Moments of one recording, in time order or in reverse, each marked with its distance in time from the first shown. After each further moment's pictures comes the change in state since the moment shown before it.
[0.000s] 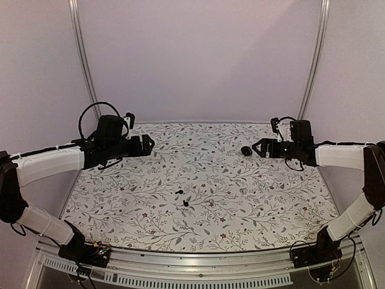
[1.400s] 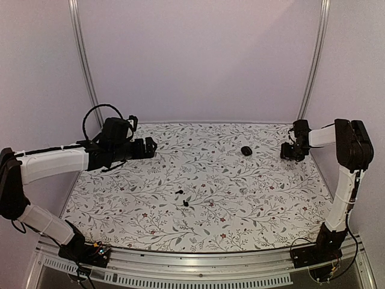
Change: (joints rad) left arm -0.047 0.035 -0.003 0.014 -0.062 -0.025; right arm -0.266 0.506 0.400 -0.306 0.380 -0.127
